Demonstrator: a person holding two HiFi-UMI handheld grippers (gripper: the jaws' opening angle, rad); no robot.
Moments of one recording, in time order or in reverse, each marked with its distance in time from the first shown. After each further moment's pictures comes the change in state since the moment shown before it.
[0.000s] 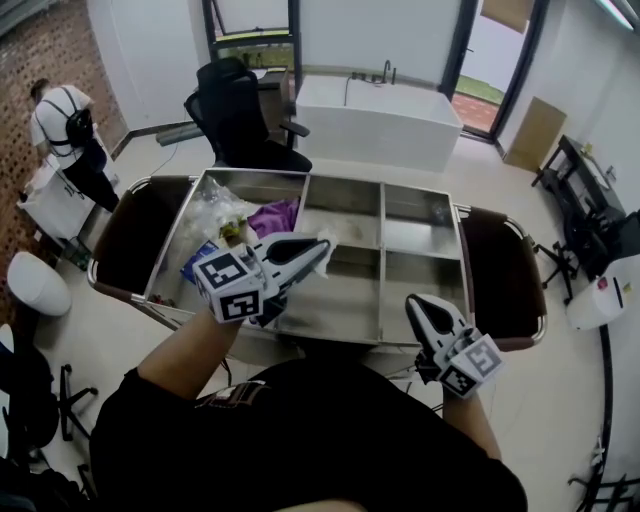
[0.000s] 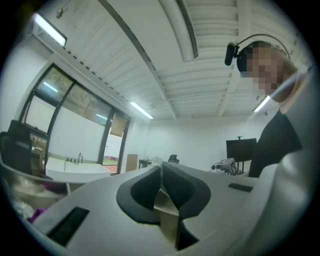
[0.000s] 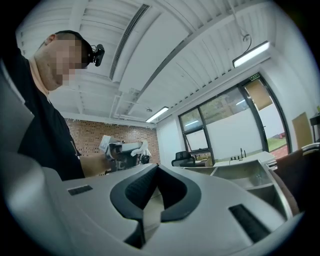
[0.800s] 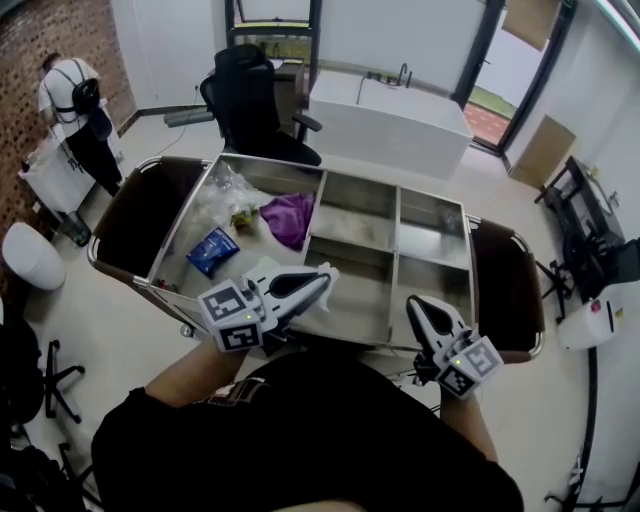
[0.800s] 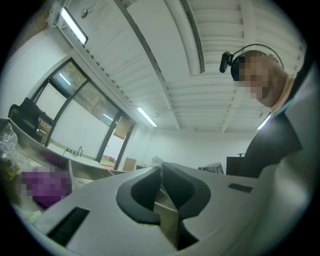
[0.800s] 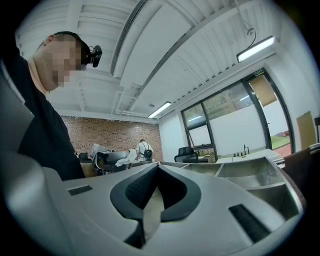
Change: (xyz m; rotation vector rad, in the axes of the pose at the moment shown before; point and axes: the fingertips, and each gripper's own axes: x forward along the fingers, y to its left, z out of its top) left arm -0.043 -0.030 -0.039 -0.162 -0.130 -0.003; right arm 0.023 0.008 -0.001 -0.010 0.037 0.030
